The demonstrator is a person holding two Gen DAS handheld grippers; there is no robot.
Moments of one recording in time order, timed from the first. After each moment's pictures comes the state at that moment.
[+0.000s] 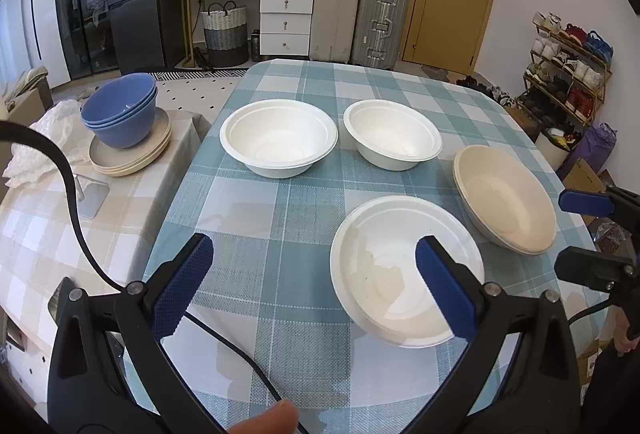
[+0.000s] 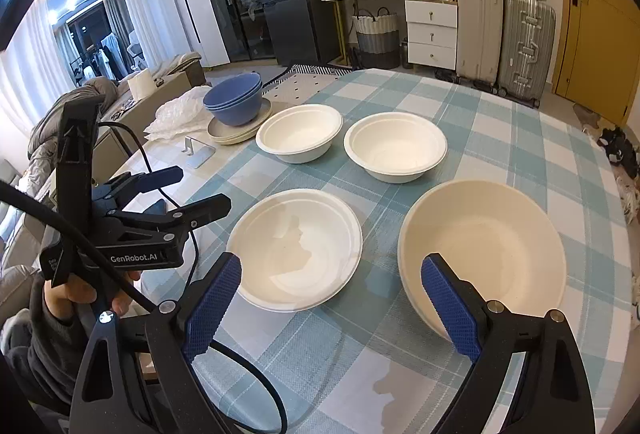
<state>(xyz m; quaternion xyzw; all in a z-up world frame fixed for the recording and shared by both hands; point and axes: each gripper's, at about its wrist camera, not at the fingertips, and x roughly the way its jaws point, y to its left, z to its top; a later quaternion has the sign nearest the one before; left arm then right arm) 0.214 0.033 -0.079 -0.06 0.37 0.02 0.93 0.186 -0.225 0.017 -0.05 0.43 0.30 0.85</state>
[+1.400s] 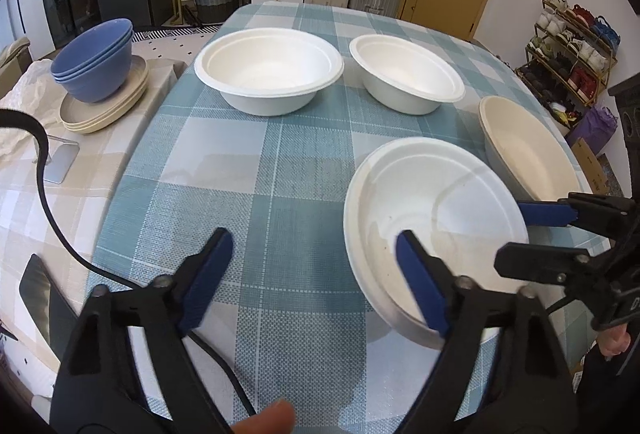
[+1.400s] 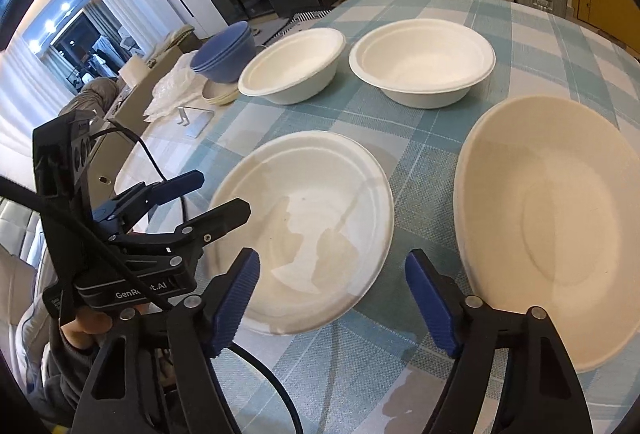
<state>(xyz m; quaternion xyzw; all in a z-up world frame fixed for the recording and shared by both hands) 0.252 0.038 -0.150 -0.07 0.45 0.00 0.89 0.240 -0.193 -0.066 0.01 0.54 0.31 0.78</state>
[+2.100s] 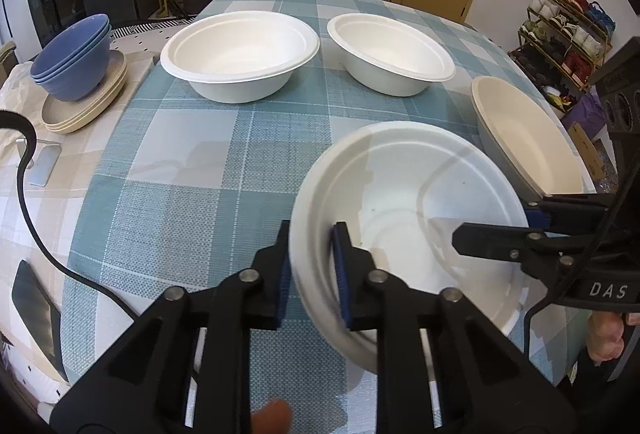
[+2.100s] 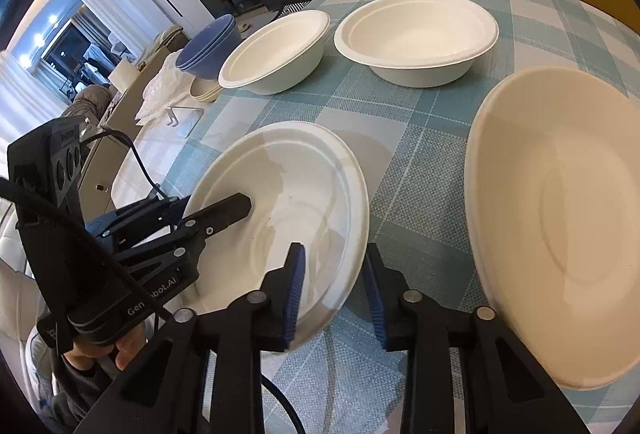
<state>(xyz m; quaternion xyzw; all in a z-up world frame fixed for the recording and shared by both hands) 0.267 0.023 -0.165 -0.07 0.47 -0.02 0.88 0.248 -0.186 -0.082 0.02 0.56 0.30 0.77</state>
